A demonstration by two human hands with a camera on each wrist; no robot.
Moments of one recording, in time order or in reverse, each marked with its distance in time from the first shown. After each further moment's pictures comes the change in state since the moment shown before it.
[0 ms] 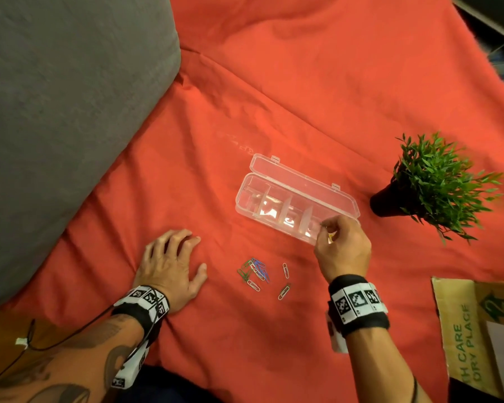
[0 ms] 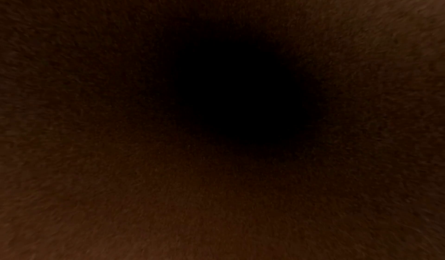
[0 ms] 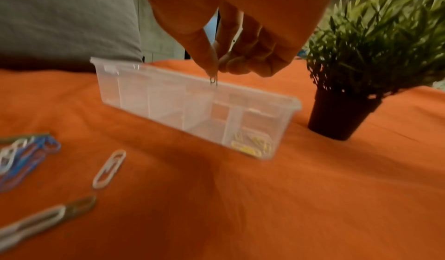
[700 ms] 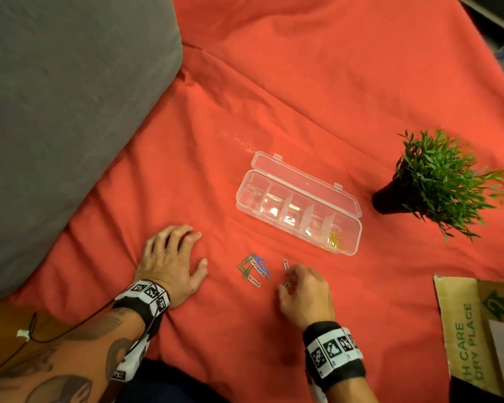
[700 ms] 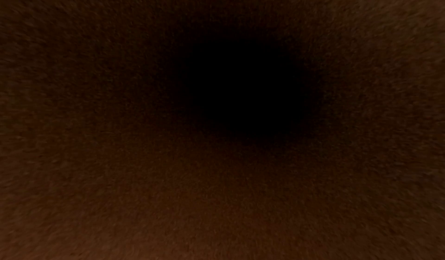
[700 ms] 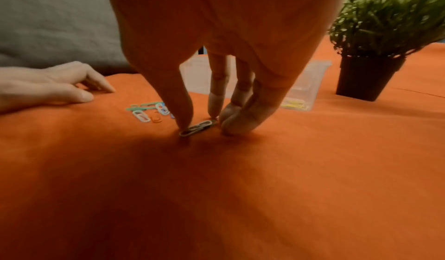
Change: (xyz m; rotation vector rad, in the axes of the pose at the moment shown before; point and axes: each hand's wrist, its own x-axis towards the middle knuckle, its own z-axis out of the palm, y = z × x) left_hand 0.000 0.000 0.000 0.023 -0.007 -0.001; right_hand -0.096 0.012 0.025 -0.095 -0.538 0.085
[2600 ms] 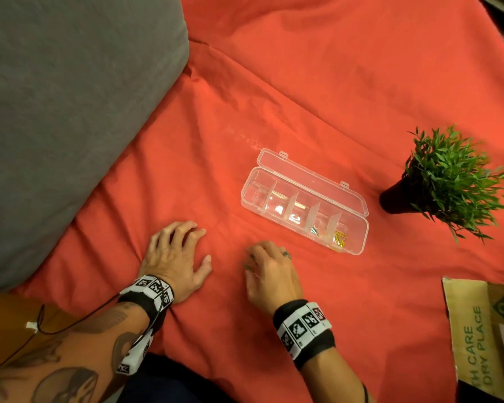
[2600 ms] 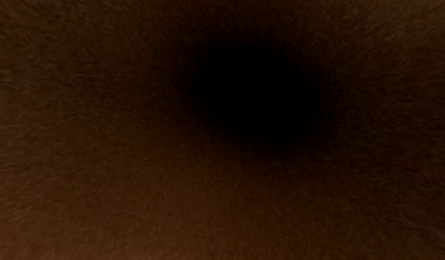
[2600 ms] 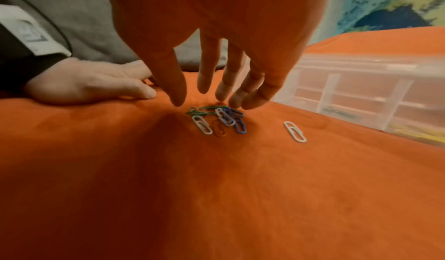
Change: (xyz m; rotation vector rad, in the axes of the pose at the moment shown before) left_hand 0.000 0.000 -0.001 0.010 -0.014 -0.001; right_hand 0.012 -0.060 0.019 -0.053 -0.040 -0.383
